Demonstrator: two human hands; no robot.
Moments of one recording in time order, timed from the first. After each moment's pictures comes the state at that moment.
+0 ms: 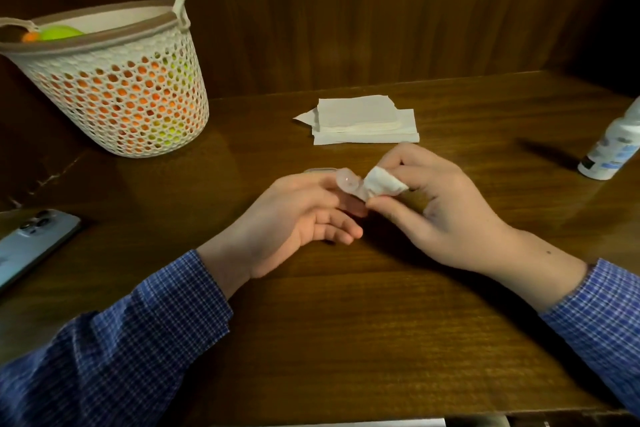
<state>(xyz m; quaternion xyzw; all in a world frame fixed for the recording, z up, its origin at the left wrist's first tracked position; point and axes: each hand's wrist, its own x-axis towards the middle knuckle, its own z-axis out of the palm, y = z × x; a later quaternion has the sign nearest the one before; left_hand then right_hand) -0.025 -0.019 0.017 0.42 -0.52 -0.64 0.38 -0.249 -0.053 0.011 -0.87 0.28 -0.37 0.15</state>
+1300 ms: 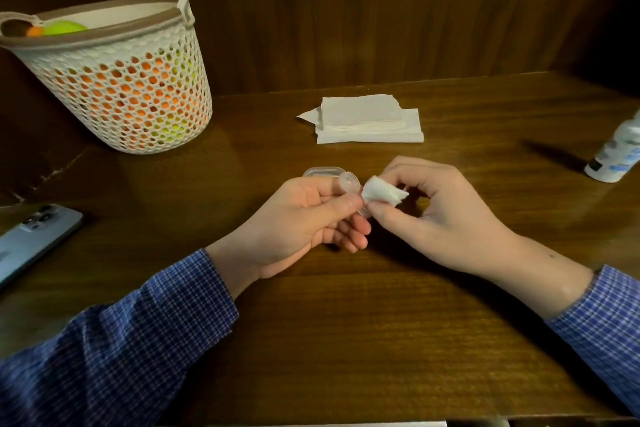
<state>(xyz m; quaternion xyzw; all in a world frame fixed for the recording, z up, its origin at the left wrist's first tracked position) -0.029 -0.017 0.009 0.40 -0.55 -0.63 0.38 -0.241 -0.046 0.014 -0.83 0.31 -0.37 0.26</state>
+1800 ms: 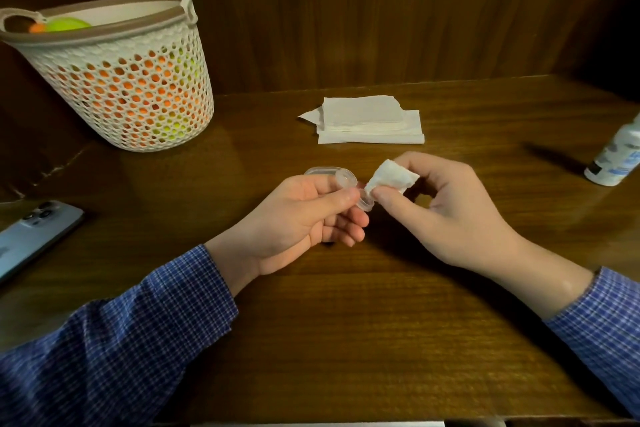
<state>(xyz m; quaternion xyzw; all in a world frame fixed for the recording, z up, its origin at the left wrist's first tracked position) -0.027 -0.020 0.010 0.40 -0.51 -0.65 0.39 -0.244 -0.049 0.012 -0.82 0.31 -0.41 0.26</state>
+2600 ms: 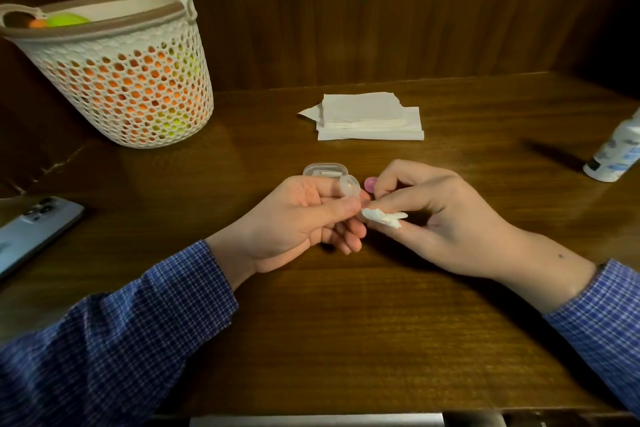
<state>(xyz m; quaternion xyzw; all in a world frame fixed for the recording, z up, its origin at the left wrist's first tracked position) -0.025 -0.016 0.006 0.38 -0.54 -0.65 0.37 -0.252 -0.047 0.007 -0.89 0.22 -0.33 0.24</state>
